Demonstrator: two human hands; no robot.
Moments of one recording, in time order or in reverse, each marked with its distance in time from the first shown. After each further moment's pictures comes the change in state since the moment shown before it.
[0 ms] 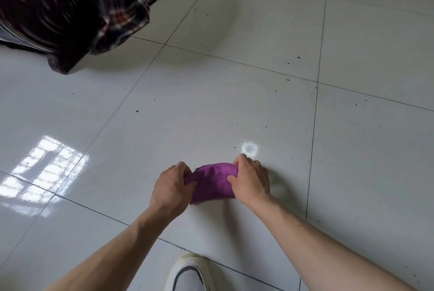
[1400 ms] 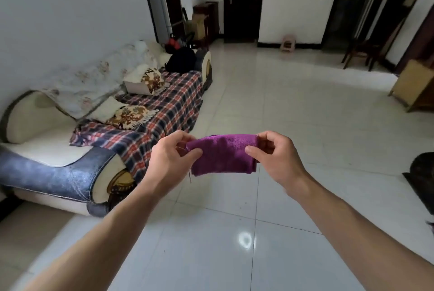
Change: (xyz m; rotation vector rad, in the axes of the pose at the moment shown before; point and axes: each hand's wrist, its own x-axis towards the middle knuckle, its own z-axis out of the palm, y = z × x) left_hand -0.218 0.552 -0.691 -0.431 0.318 0.427; right_hand -0.247 -0.233 -0.835 0.860 0.424 -0.280
